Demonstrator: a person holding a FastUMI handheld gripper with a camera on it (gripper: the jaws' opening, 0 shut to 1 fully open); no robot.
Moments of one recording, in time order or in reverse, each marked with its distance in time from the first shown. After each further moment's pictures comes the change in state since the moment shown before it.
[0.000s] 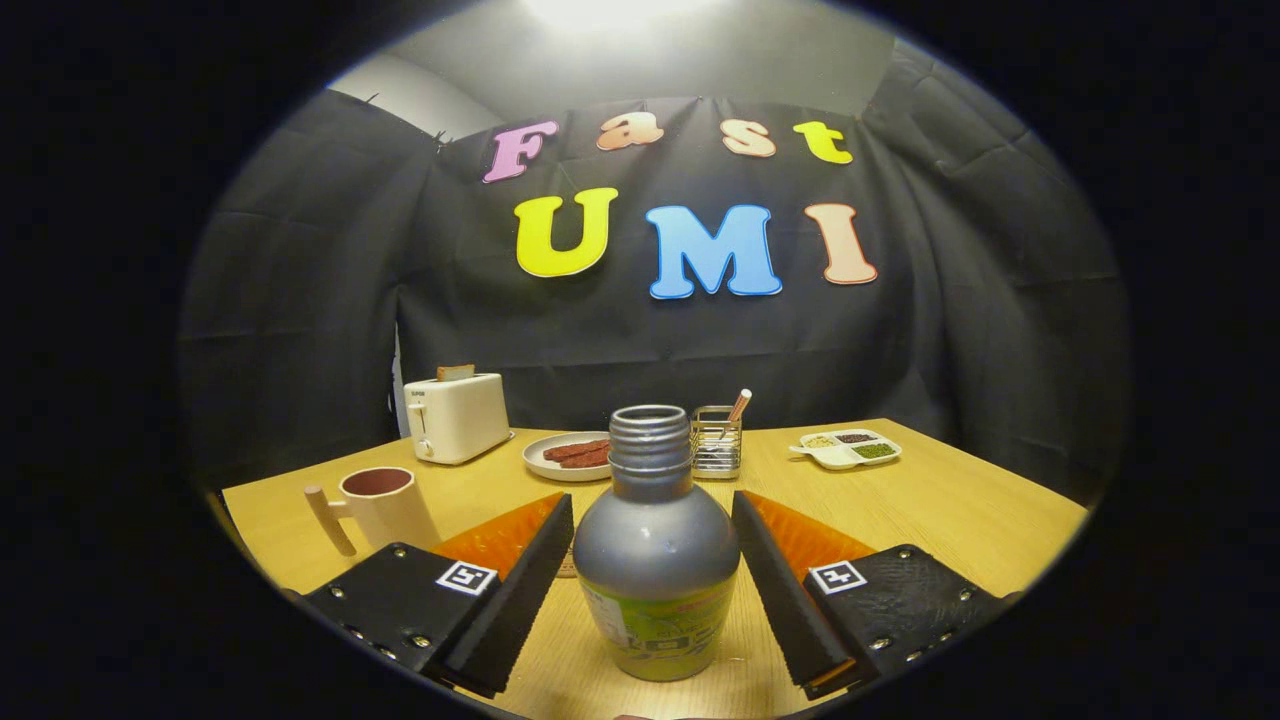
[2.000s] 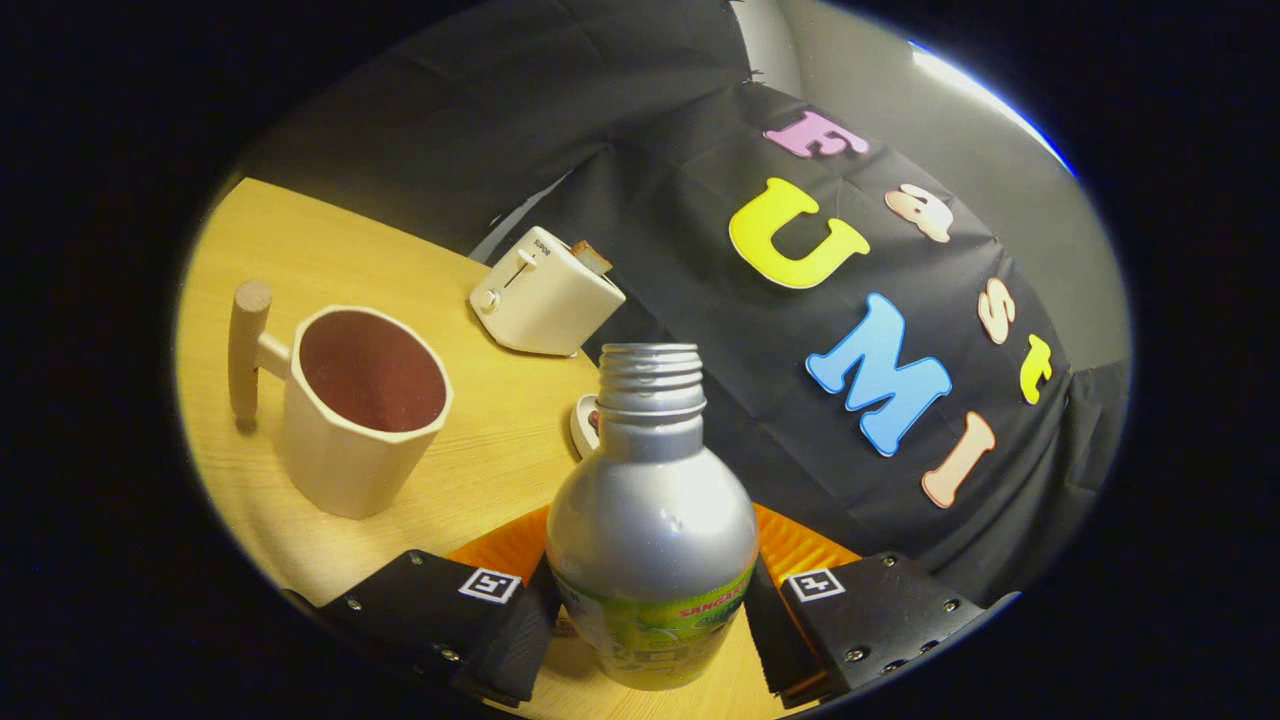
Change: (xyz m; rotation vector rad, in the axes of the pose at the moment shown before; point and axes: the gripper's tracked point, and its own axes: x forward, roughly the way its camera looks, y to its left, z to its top) arm 0.103 0.116 0.004 -0.909 0.021 0.128
